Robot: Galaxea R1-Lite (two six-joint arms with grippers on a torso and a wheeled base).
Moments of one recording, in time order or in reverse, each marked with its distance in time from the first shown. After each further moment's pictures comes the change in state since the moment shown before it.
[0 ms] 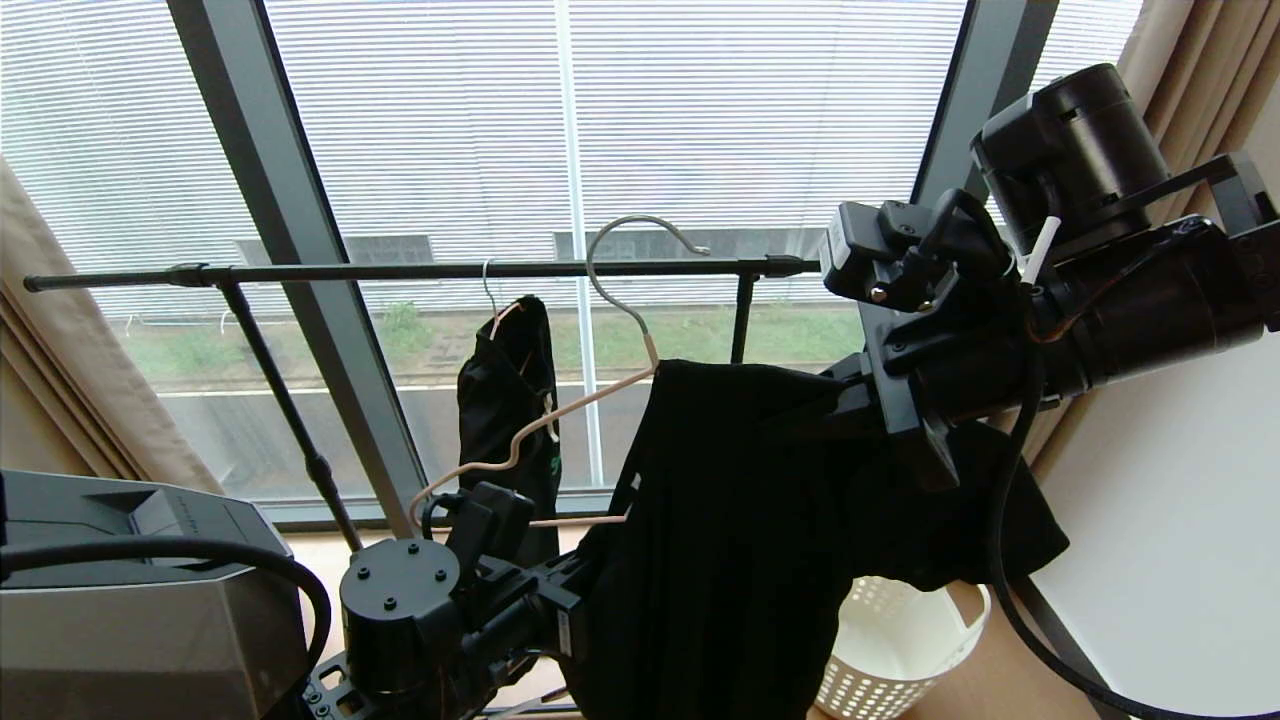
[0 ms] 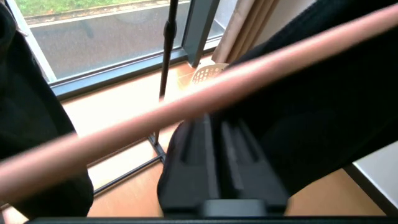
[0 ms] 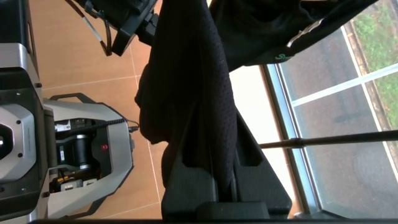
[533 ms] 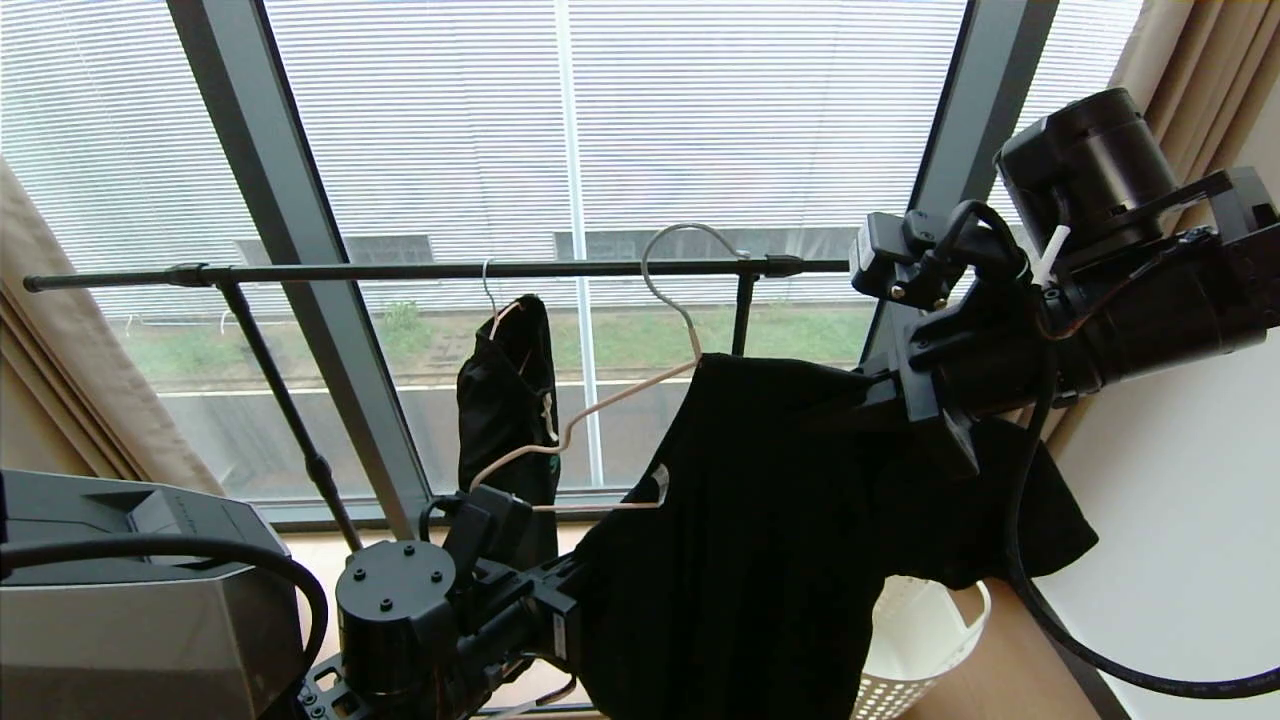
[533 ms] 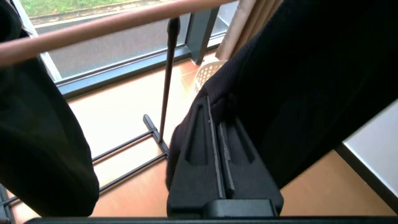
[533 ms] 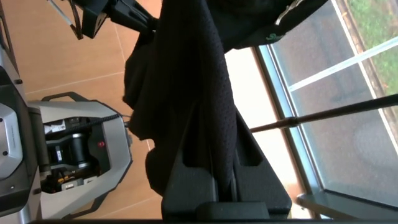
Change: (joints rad) left arm 0.008 -0.001 0.013 0.000 -0.001 0.020; right arm -0.090 0.000 0.031 0.000 0.000 0.000
